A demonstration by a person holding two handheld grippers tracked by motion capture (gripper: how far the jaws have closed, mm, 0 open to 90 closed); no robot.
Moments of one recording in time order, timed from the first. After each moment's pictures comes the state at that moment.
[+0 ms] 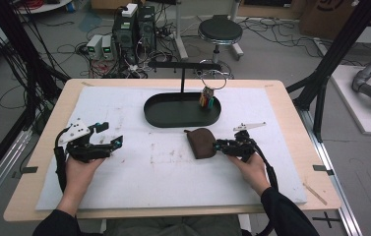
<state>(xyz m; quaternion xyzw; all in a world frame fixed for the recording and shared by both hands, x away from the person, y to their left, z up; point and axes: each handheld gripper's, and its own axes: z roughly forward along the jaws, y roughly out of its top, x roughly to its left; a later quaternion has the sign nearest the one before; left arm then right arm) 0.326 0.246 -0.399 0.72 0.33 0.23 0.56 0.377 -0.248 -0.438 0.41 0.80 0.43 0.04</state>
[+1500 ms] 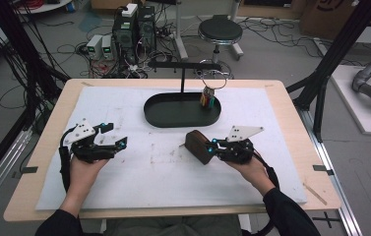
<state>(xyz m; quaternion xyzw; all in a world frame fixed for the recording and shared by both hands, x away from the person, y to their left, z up) 0.326 0.235 -0.399 0.73 0.32 0.22 0.56 0.341 -0.222 -0.394 0.19 0.84 0.49 0.12</state>
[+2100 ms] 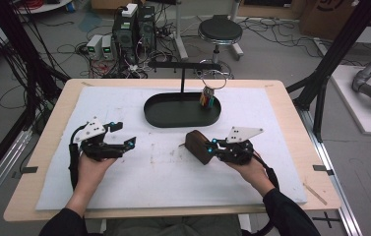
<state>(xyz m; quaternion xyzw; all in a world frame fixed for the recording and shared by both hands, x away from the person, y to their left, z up) 0.337 0.204 -0.398 0.75 0.29 0.20 0.56 0.338 -0.221 -0.395 0.19 0.84 0.49 0.13</state>
